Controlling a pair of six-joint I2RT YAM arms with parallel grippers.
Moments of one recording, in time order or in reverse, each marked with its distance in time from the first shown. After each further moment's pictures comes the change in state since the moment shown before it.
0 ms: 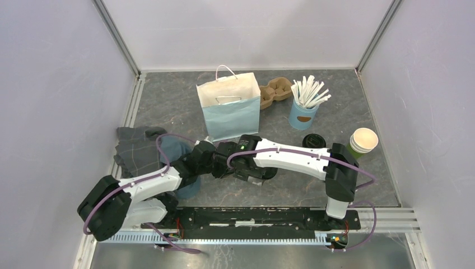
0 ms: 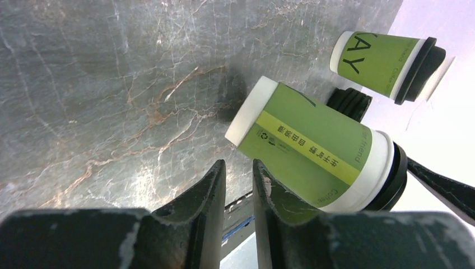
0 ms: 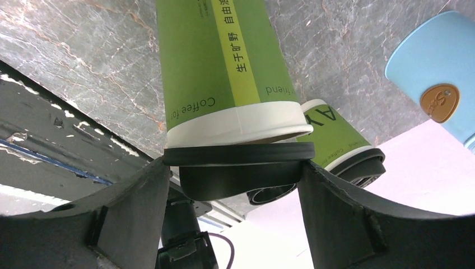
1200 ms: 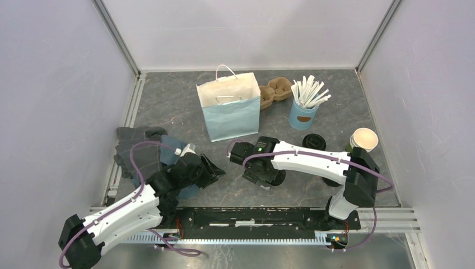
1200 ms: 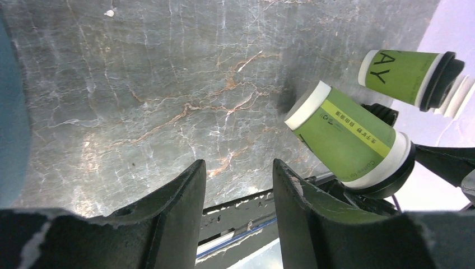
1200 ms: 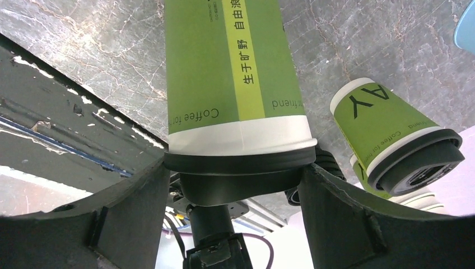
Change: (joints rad) left arm -0.039 -0.445 -0.053 -0.430 -0.208 -0.009; right arm -0.044 -0.167 -0.204 0.067 -0.088 0.113
